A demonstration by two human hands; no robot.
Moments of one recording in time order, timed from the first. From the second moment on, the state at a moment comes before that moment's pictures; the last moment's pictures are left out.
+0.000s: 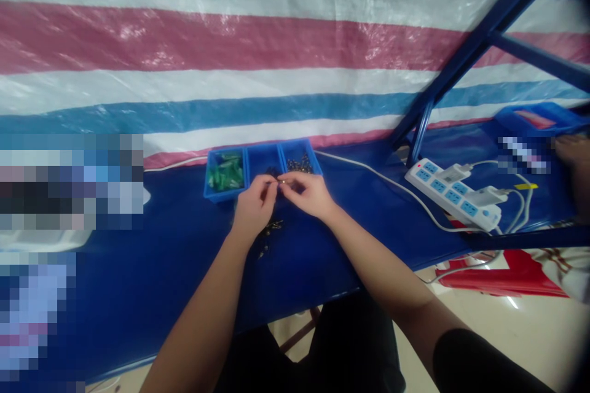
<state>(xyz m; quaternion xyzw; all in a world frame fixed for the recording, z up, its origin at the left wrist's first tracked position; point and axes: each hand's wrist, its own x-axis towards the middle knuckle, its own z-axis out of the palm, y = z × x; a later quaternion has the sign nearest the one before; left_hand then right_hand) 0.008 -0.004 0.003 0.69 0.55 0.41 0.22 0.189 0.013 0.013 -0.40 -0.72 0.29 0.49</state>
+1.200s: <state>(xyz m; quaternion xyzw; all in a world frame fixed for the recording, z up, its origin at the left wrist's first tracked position) 0.009 -0.003 -0.001 0.70 0.54 0.40 0.25 0.190 0.013 0.020 -0.36 -0.71 0.33 0.50</state>
